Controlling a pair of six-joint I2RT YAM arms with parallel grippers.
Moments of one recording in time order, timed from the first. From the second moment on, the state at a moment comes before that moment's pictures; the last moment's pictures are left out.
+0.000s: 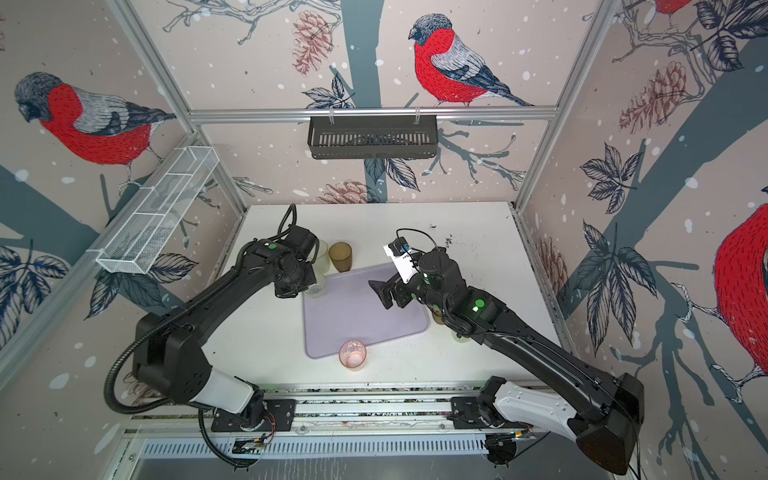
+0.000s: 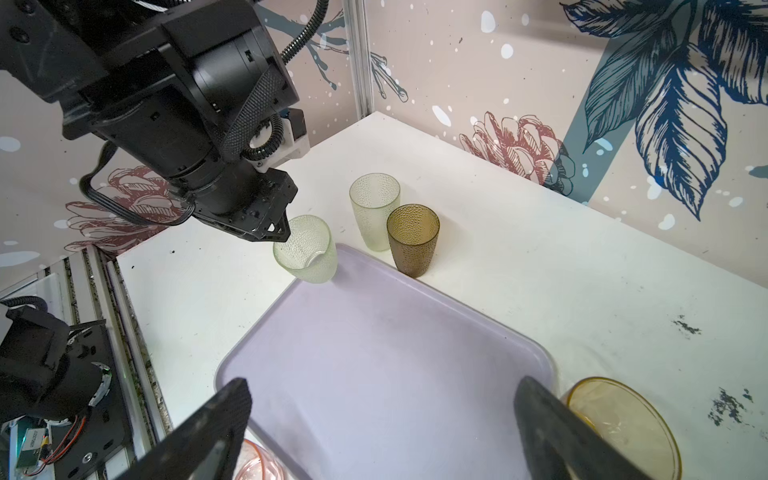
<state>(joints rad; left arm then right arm) -0.41 1.52 1.28 -1.07 -0.18 -0.78 0.84 1.05 0.98 -0.30 -0.06 0.05</state>
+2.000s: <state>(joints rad) -0.34 1.64 1.22 -0.97 -0.15 -0.68 0.83 1.04 0.97 -0.31 -0.05 0.05</state>
